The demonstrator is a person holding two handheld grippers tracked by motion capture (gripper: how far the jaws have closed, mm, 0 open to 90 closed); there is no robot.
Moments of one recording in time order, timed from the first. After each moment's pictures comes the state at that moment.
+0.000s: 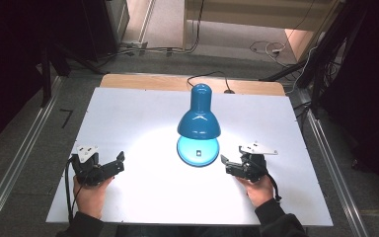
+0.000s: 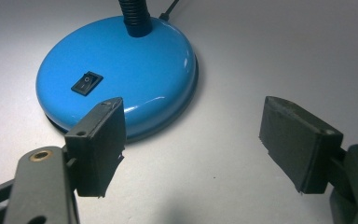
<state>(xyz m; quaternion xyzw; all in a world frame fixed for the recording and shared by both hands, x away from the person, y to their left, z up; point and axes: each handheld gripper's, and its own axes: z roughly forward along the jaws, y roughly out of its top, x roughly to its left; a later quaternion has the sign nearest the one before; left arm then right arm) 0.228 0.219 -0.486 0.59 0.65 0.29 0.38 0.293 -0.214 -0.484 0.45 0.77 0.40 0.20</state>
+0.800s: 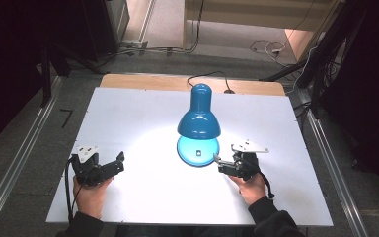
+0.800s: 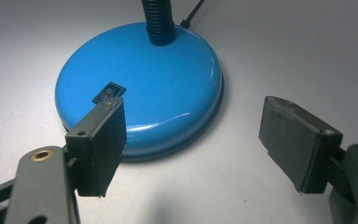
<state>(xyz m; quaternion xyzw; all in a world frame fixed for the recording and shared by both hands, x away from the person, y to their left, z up) 0.228 0.219 -0.486 0.59 0.65 0.29 0.38 0.297 -0.194 -0.485 0.44 0.78 0.40 0.20</state>
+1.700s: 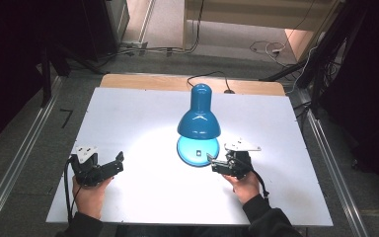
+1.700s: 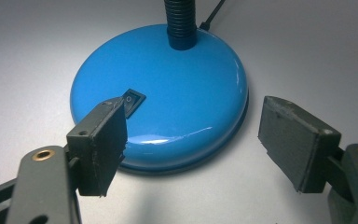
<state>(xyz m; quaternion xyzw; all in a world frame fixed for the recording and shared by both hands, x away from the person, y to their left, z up) 0.227 0.221 -0.486 0.59 0.65 0.30 0.38 0.301 -0.177 -0.488 0.43 0.78 0.40 0.19</state>
